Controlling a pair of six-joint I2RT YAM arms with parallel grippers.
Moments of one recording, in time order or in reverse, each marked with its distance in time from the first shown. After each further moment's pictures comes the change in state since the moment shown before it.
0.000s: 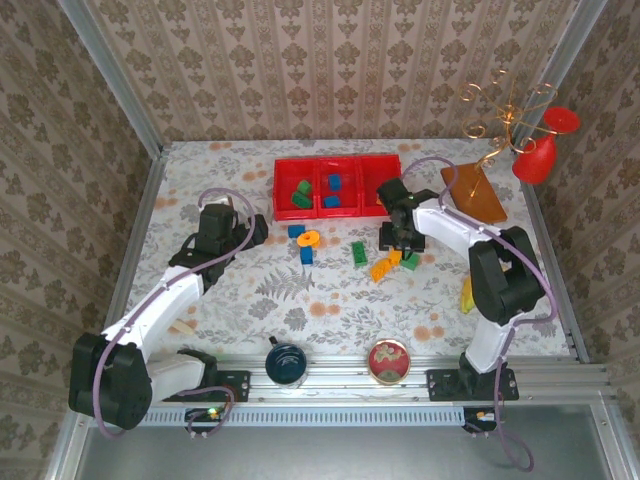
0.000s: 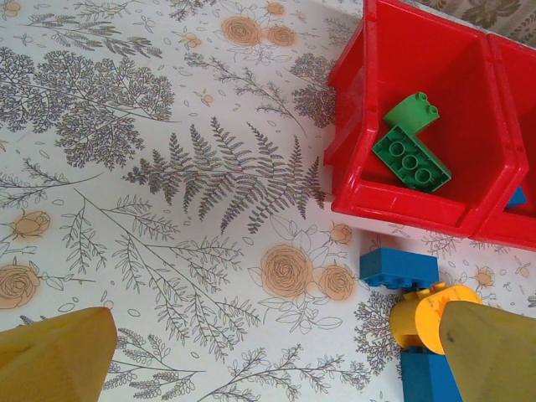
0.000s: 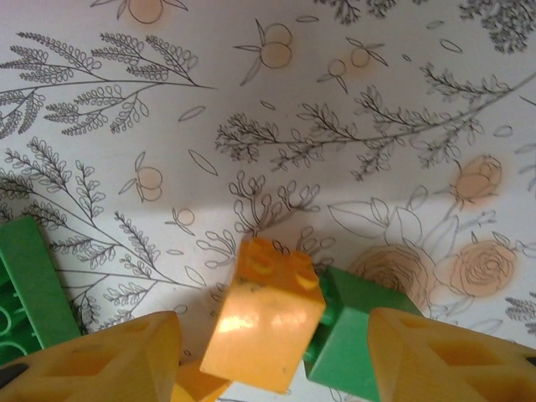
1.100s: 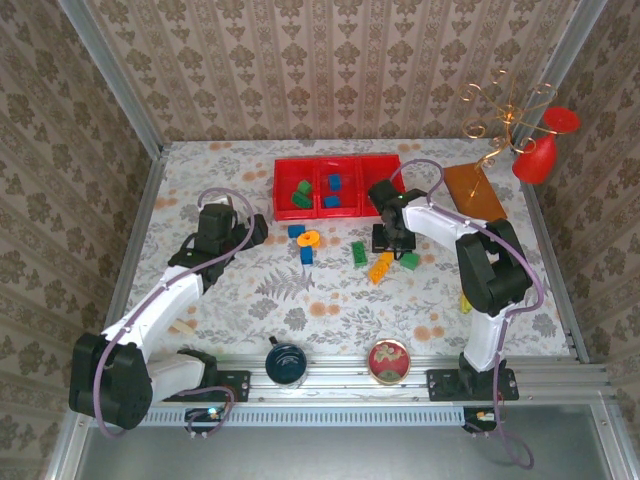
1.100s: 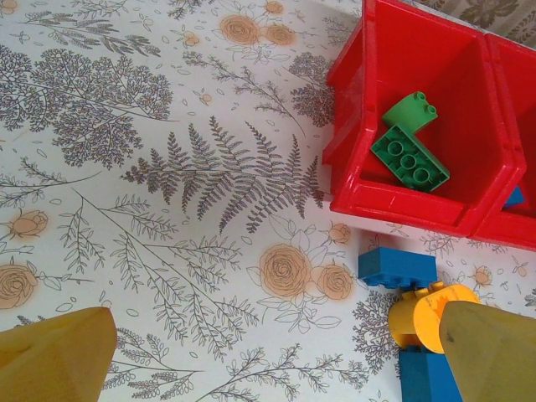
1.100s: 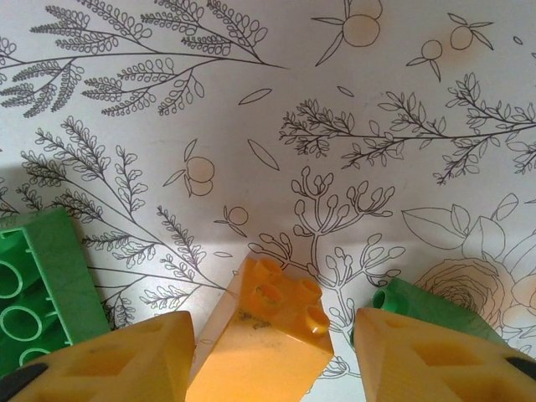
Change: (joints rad) left arm 0.006 0.000 0.000 0.000 0.011 0.000; right arm 0.027 0.060 0.029 0.005 -0.051 -0.004
